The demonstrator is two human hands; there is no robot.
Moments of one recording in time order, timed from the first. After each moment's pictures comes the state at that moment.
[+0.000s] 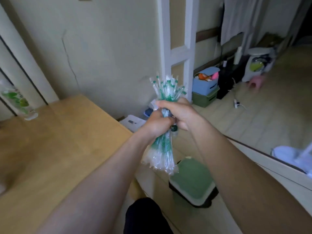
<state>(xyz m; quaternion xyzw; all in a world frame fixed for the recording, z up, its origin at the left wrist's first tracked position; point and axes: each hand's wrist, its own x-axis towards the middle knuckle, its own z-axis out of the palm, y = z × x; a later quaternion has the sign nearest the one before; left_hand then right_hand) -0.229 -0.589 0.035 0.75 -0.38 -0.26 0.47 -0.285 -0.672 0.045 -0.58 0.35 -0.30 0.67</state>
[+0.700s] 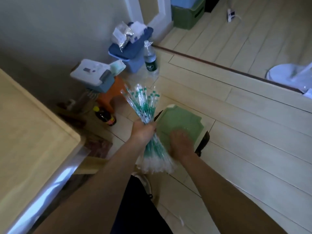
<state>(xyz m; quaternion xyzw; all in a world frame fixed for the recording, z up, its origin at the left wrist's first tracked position) -0.236 -0.675 -0.236 0.82 -0.11 -0.40 0.39 -0.354 -0.720 -0.375 -0.86 0.44 0.11 0.23</state>
